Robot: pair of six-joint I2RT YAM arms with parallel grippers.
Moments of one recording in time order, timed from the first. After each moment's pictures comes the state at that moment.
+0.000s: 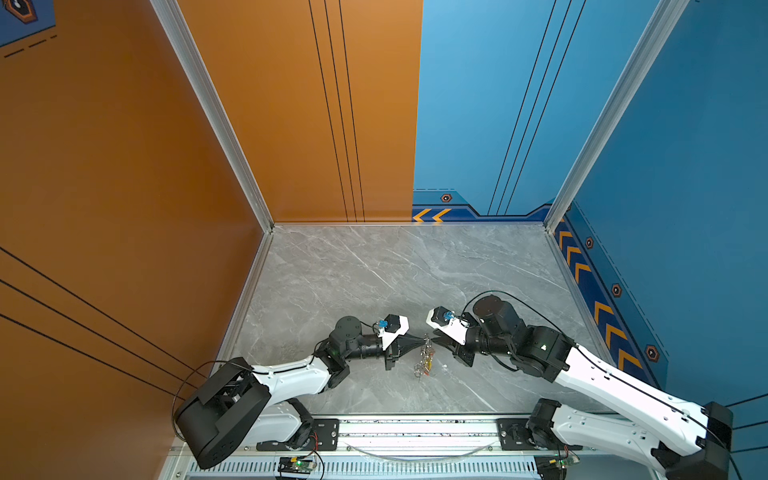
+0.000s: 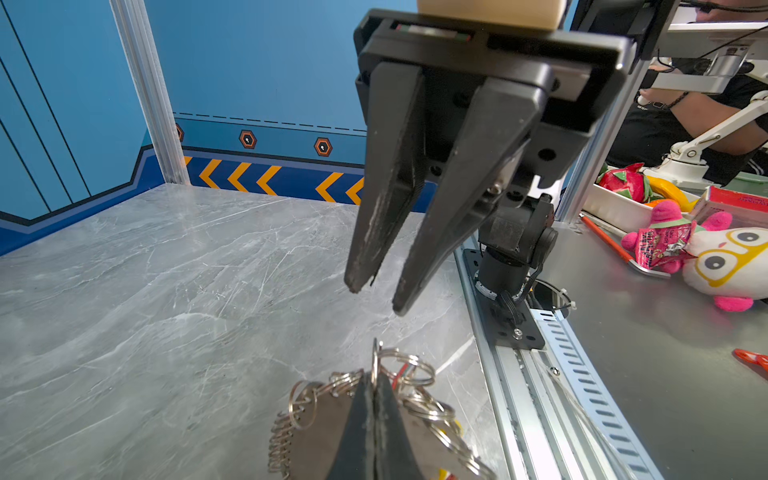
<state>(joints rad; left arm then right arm) -0.74 1.27 0.32 0.89 0.71 -0.03 0.89 0.98 0.85 -0.52 -0.21 -0.26</state>
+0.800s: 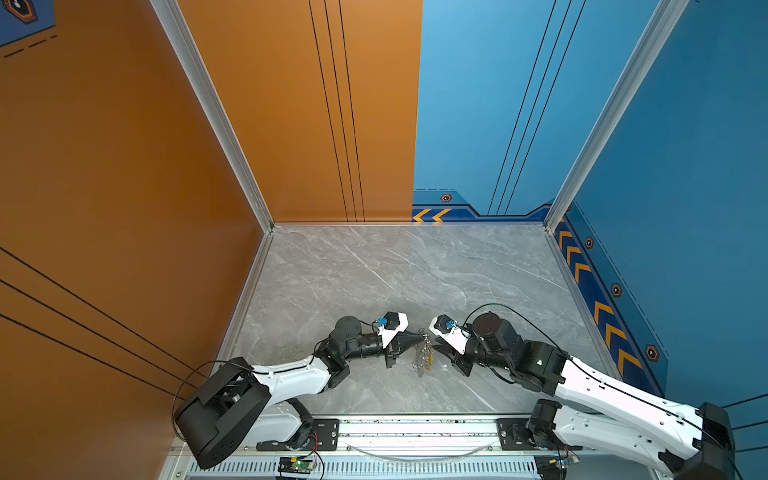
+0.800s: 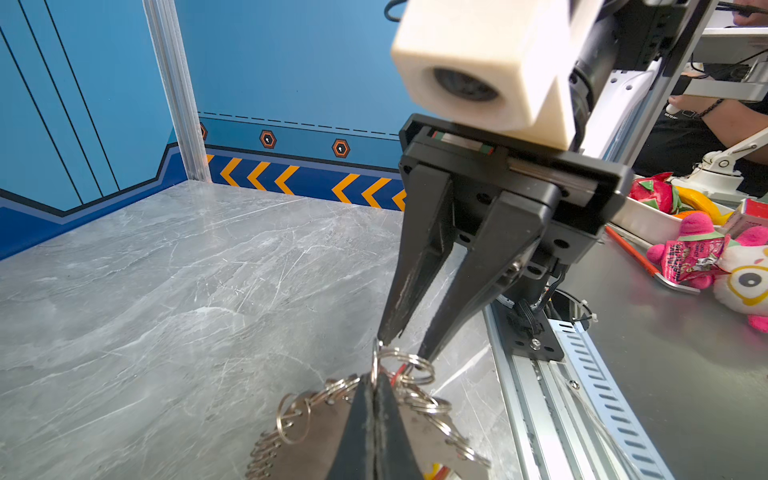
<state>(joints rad) -0.74 1.27 0.32 0.90 0.66 -0.05 0.94 0.91 0.67 -0.37 -0.09 -0.13</state>
